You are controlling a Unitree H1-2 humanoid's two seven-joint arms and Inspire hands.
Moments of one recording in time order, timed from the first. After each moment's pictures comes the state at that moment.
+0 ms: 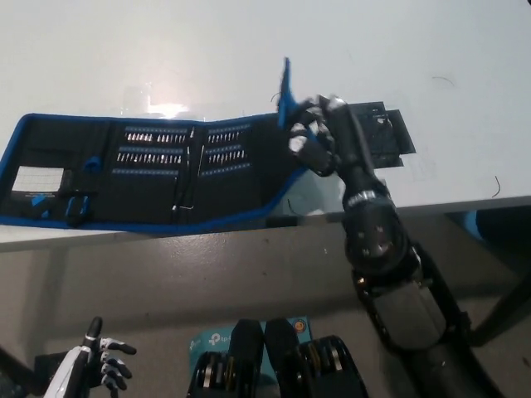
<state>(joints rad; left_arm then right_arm) 0.09 0.24 0.06 0.02 -0.06 0.17 -0.13 -0.71 0.02 0.32 0.32 -0.40 0.23 -0.17</state>
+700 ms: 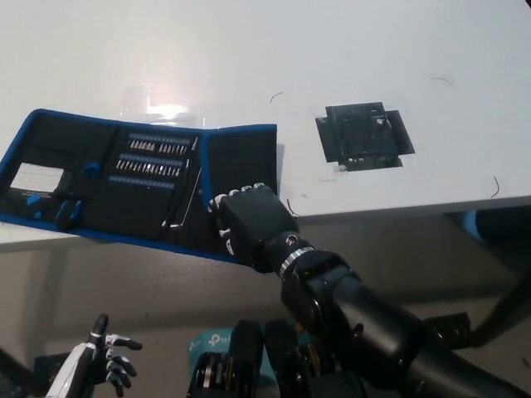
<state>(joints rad) 0.08 0.25 0.05 0.01 -0.06 0.18 -0.16 -0.73 -0.04 0.82 0.46 -0.76 0.25 -0.05</state>
